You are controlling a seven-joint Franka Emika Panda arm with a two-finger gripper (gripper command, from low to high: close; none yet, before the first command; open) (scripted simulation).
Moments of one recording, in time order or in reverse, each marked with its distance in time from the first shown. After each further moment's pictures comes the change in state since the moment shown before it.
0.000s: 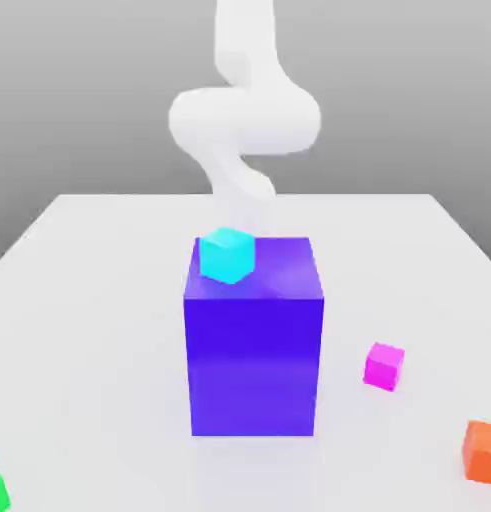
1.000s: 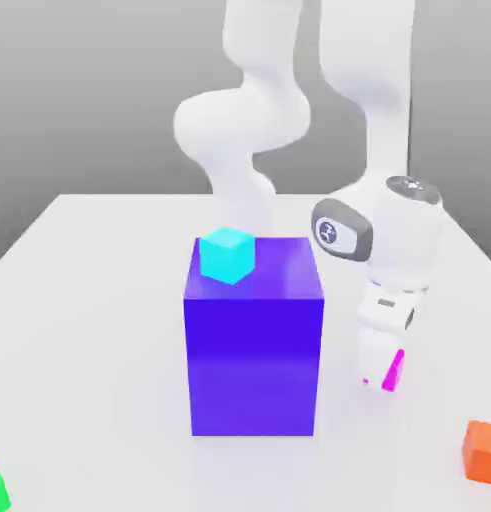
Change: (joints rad) arm 0.577 0.993 0.004 -0.499 -0.173 0.767 -0.222
